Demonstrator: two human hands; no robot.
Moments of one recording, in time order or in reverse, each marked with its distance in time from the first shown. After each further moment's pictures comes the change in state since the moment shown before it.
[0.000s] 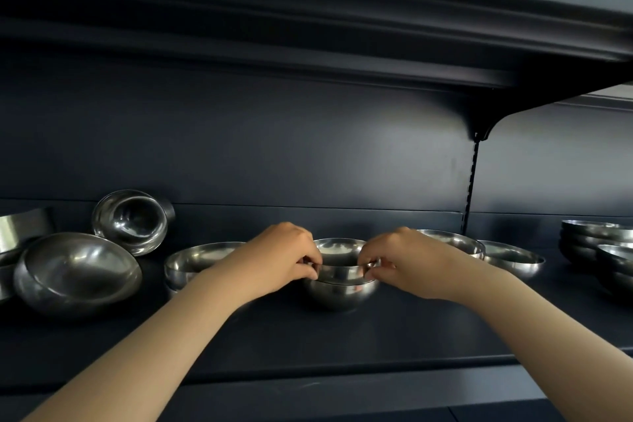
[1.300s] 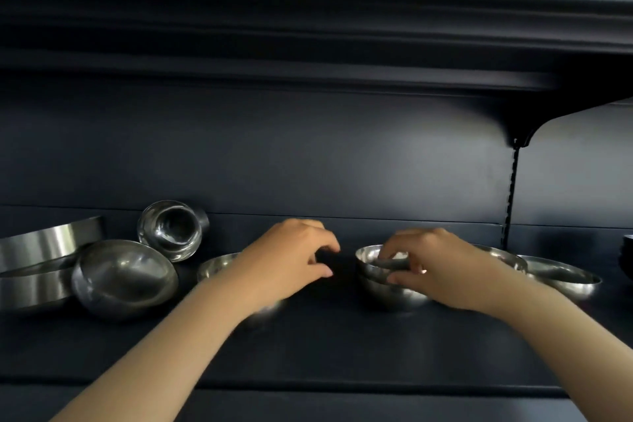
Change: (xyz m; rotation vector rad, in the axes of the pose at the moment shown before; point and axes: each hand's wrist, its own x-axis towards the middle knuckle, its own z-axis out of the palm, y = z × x) left_hand -0.014 0.010 -0.025 0.035 0.104 -0.156; right_hand 0.004 0.004 -0.008 0.035 0.125 -0.021
